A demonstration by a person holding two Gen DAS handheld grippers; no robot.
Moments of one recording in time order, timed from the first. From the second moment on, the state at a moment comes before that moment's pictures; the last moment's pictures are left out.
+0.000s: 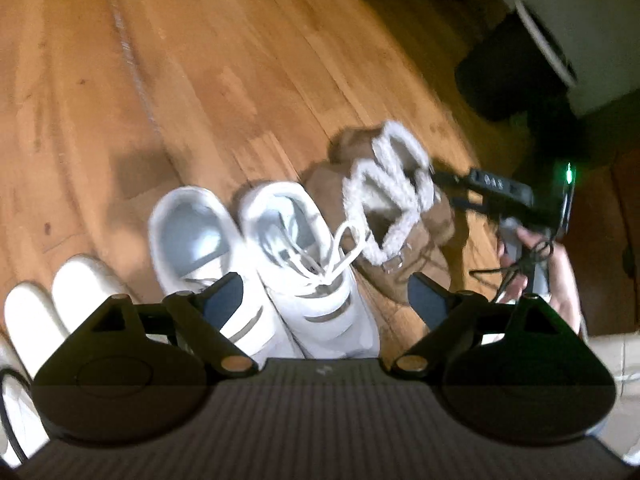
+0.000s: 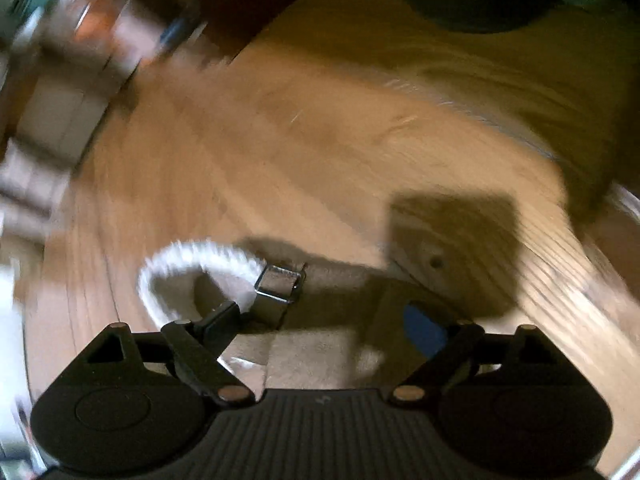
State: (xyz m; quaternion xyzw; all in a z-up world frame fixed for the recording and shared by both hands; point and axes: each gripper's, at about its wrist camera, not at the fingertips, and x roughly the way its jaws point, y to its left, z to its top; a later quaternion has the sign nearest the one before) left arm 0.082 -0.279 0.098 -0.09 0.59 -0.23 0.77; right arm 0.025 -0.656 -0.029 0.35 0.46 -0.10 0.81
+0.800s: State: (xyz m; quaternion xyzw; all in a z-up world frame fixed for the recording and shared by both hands) left arm -0.120 -0.115 0.061 -0.14 0.57 0.02 0.81; right arm -0.145 -0.336 0.132 -0.12 0.42 0.07 0.90
